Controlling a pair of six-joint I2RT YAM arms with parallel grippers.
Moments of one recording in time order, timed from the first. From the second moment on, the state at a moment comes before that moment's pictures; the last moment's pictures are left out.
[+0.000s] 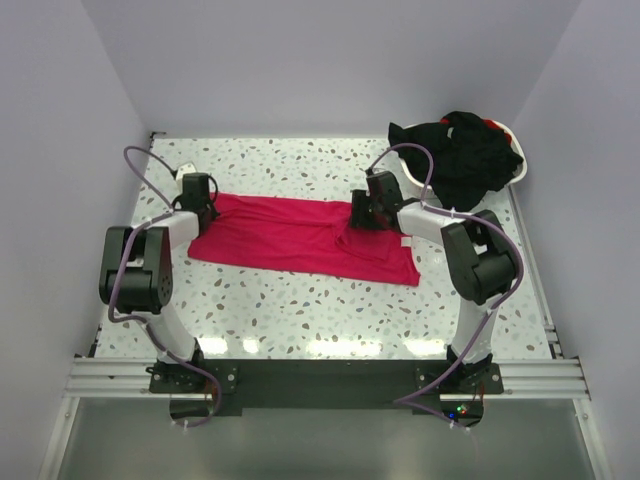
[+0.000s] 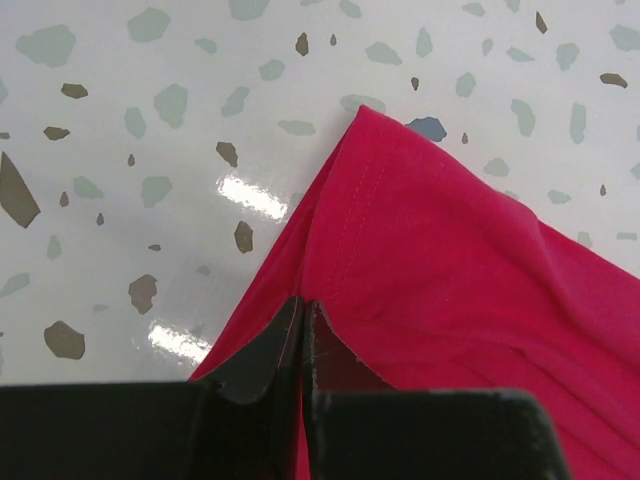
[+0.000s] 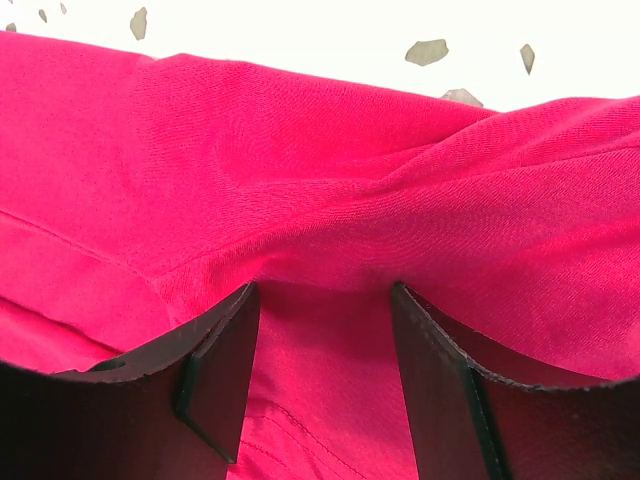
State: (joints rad) left arm -0.01 1.78 0.96 0.07 -0.33 -0.38; right arm 0.43 1.92 1.18 -0.11 0.01 0.44
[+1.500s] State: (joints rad) left arm -0.16 1.75 0.99 0.16 -0.26 -0.39; right arm 0.43 1.82 1.17 -0.23 0.05 0.38
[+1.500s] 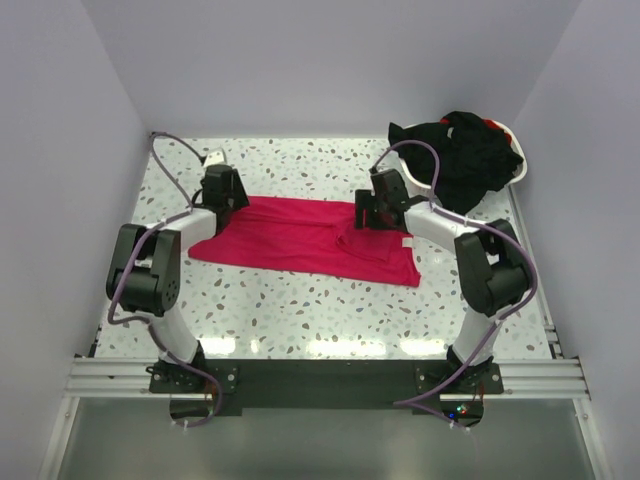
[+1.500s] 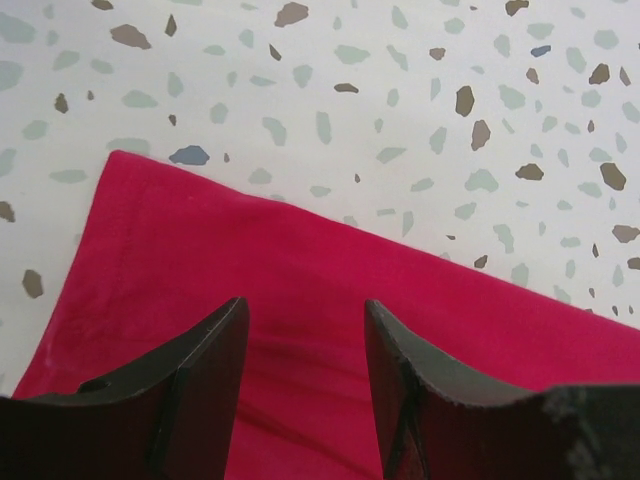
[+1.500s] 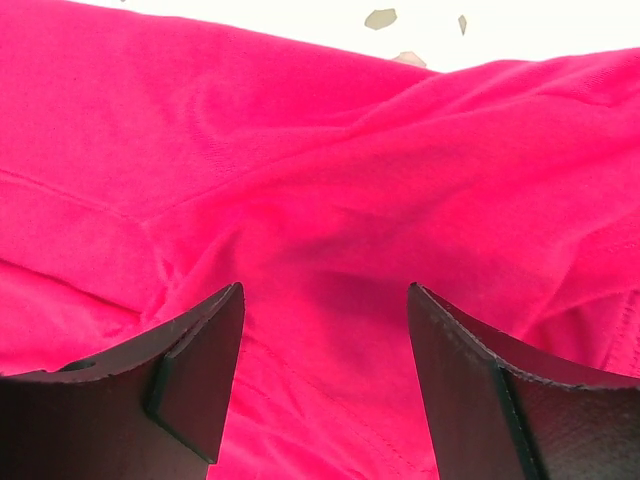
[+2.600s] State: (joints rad) left arm -0.05 1.81 0.87 0.28 -0.19 -0.52; right arm 0.38 1.87 1.17 -0.29 0.14 0.38
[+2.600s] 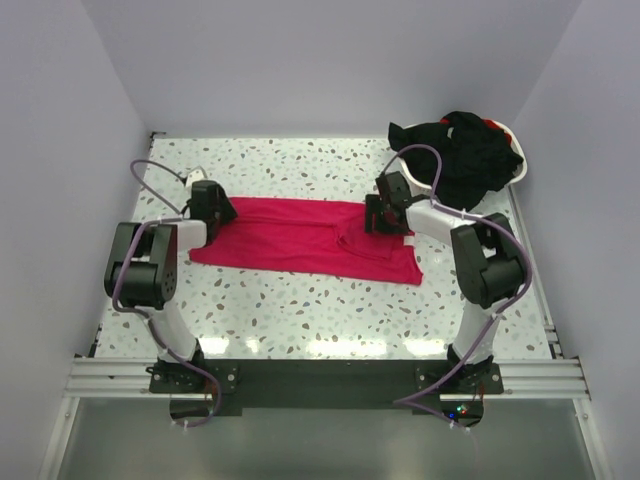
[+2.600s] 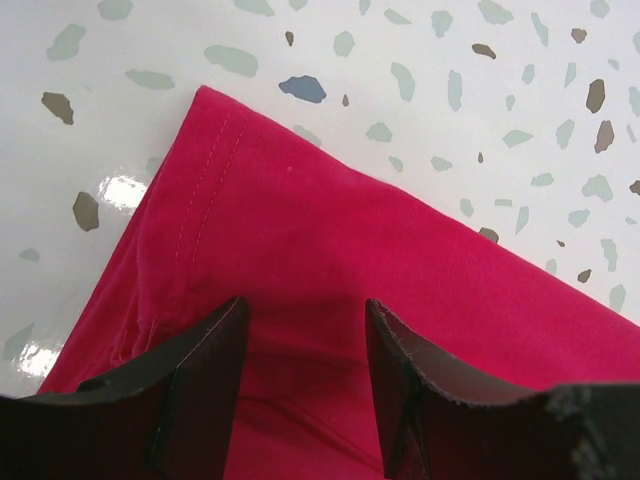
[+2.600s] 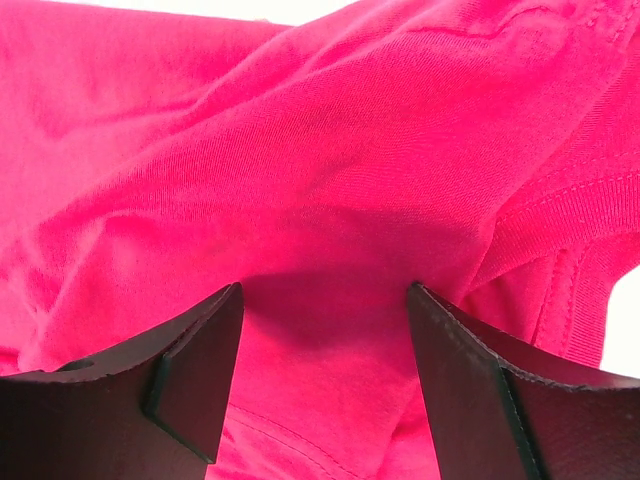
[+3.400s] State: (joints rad) left arm -0.15 1.50 0.69 0.28 -0.22 -0.52; right arm 0.37 2.33 1.91 -0.55 0.16 0.30
